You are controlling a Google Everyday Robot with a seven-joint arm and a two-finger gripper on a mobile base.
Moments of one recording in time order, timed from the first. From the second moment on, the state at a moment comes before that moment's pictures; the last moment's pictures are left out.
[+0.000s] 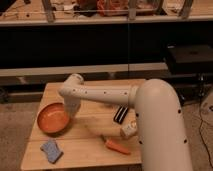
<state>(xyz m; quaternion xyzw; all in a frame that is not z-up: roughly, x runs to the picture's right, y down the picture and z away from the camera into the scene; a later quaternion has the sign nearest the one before) -0.214 0.141 0.831 -0.22 -0.27 -0.47 0.81</state>
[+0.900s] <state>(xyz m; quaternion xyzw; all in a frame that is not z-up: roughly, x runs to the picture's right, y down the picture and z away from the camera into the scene) -0.289 0.144 0.813 -0.20 -0.28 -0.54 0.77</state>
